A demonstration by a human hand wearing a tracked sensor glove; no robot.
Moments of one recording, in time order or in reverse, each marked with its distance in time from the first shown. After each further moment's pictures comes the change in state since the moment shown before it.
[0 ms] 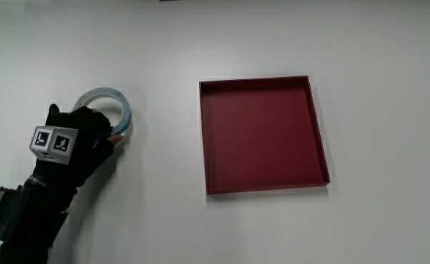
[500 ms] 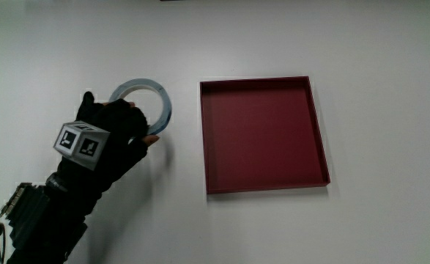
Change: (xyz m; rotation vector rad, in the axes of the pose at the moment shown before) arm 0.084 0.013 0.023 0.051 -0.063 -0.243
